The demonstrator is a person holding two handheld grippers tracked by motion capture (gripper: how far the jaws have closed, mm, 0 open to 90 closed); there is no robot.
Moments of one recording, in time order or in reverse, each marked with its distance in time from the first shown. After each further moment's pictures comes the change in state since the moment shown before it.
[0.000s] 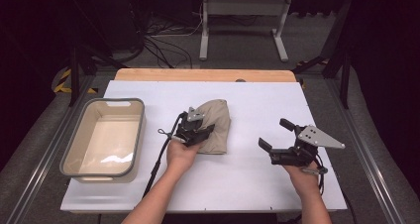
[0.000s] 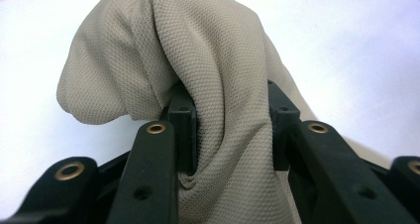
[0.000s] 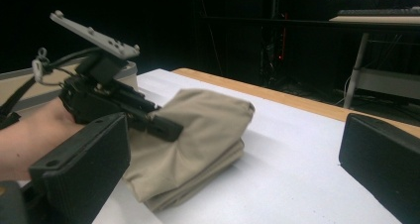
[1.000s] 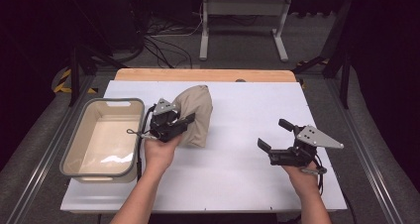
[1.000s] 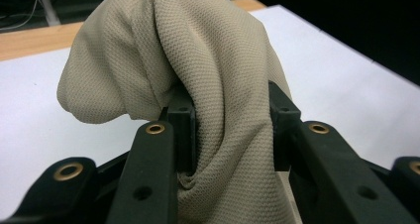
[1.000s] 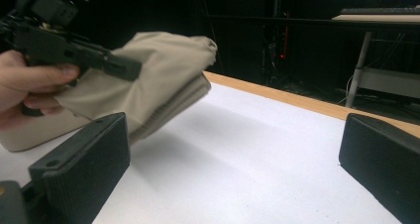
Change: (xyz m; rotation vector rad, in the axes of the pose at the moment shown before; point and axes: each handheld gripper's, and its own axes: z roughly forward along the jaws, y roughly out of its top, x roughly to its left) left arm 0.028 0.013 -0.084 -0.153 0.008 -0.108; right arm 0.001 -0.001 0.001 0.005 0.007 -0.001
